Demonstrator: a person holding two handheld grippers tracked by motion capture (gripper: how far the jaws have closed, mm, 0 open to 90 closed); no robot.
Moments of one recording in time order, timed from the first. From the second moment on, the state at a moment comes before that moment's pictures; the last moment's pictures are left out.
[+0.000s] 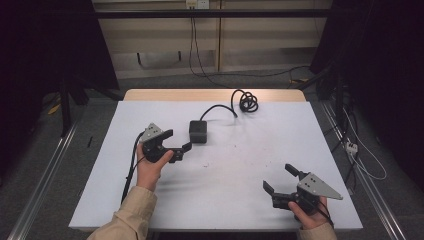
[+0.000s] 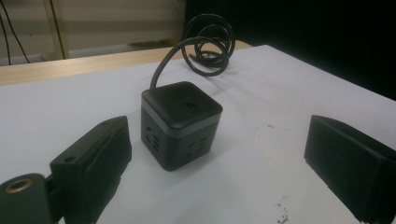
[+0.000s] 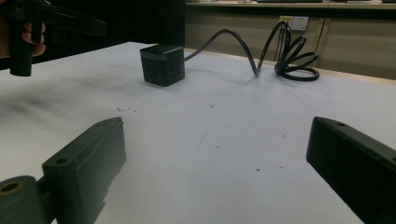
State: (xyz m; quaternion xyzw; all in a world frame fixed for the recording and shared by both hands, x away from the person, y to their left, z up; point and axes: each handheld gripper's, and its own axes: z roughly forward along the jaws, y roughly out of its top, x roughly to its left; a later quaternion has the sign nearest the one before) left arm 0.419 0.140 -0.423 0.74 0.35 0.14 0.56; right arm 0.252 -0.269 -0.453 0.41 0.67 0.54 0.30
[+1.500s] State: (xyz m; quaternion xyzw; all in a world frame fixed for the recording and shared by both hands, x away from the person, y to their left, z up) left arm 0.445 0.116 -0.414 0.75 0.34 0.14 0.55; right arm 0.252 -0.269 -0.452 0.41 0.67 0.54 0.31
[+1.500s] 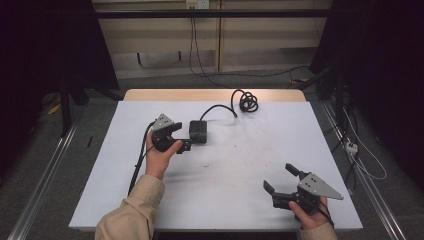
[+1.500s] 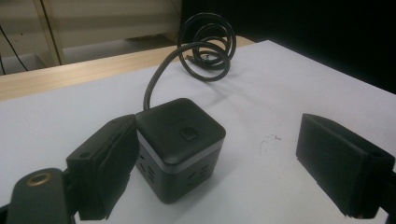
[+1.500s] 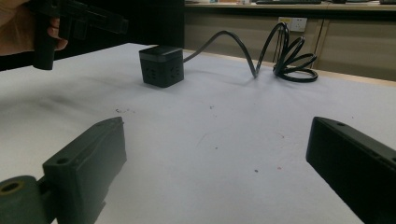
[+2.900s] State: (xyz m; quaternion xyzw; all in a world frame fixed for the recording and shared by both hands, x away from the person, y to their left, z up) left arm 0.467 0.111 -0.415 0.75 0.36 0.14 0.54; right arm 0.252 -0.269 -0.452 0.41 0.67 0.54 0.30
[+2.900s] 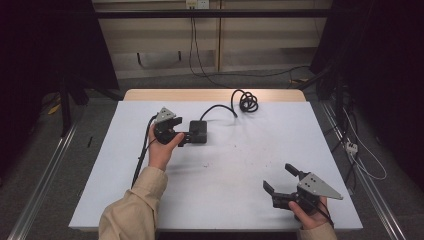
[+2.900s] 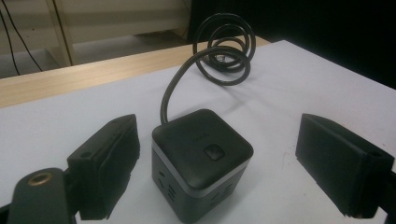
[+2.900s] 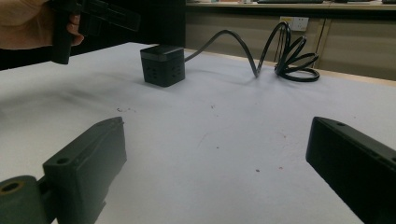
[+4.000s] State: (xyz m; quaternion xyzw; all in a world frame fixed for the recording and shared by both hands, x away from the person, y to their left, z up) left arm 0.475 0.106 -0.412 0.76 0.35 0.15 0.53; right arm 0.252 -0.269 -0.452 0.40 0.67 0.55 0.30
